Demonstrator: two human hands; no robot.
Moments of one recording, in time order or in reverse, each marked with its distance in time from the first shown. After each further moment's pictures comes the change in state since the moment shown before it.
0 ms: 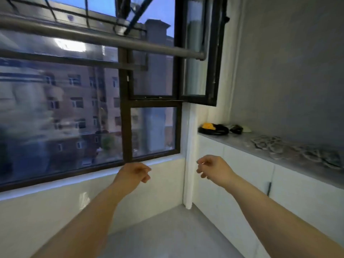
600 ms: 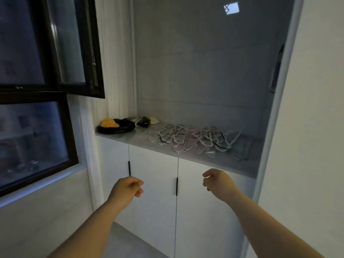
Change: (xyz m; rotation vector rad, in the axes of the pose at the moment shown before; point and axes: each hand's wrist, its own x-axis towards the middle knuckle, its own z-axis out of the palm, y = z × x) left_hand 0.163 0.078 0.367 -0.100 -0.492 0.102; right_hand 0.050 0.249 -0.233 -0.107 0.515 0.489
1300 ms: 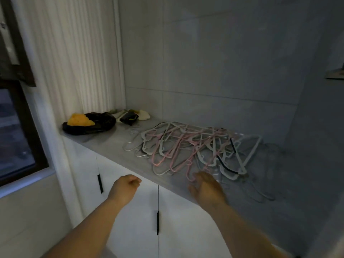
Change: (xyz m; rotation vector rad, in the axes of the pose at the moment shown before) left_hand 0.280 0.003 0.142 0.129 0.098 -0.143; right_hand 0.309 0.083 0.019 -0.538 -0.036 -0.288
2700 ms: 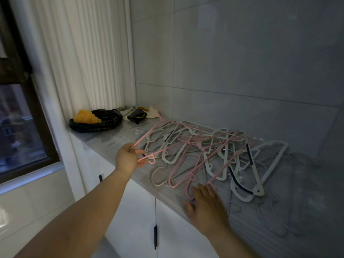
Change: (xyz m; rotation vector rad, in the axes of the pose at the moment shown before) left_hand 0.083 0.068 0.017 -0.576 0.234 -0.049; right_hand 0.038 0.021 0.032 -0.057 -0.134 0.021
